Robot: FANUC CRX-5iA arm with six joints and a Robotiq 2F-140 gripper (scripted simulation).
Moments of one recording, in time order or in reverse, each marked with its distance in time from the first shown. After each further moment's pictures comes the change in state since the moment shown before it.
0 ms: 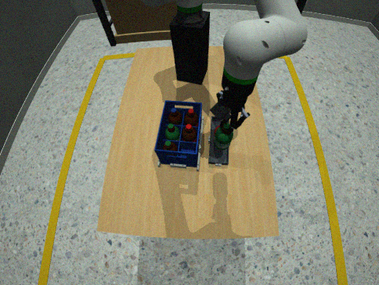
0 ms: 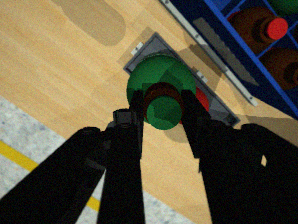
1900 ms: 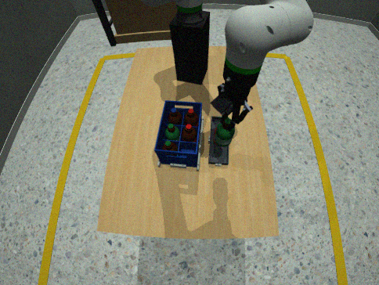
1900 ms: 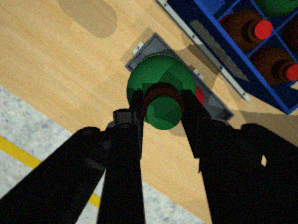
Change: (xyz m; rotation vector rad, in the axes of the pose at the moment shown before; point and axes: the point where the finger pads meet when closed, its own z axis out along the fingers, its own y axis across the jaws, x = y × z) arm -0.001 0.000 -0.034 0.000 0.000 0.000
